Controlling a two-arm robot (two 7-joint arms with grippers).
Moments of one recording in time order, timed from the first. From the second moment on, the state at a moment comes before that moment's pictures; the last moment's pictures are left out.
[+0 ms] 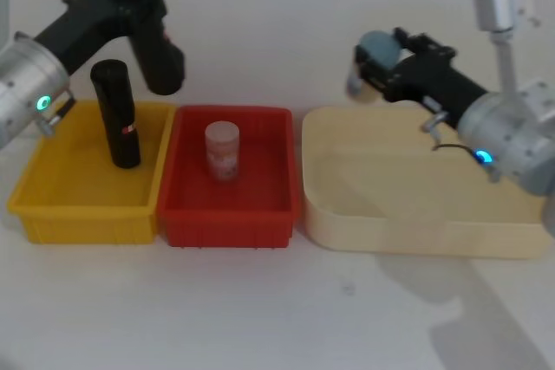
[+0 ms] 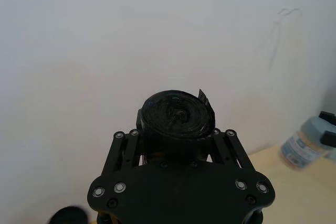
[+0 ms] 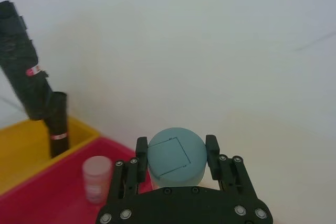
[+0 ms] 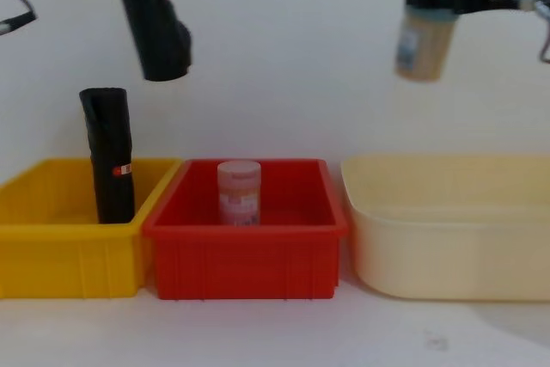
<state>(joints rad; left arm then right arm) -0.56 0.33 0.22 -1.51 -0.57 0.16 -0.35 0.48 0.36 -0.31 -1.61 0.31 0.27 0.29</state>
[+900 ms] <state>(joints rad) -0.81 0.12 0.45 -1.14 -0.63 0.18 -0.59 0.37 0.44 -0.14 -1.58 0.31 0.26 0.24</state>
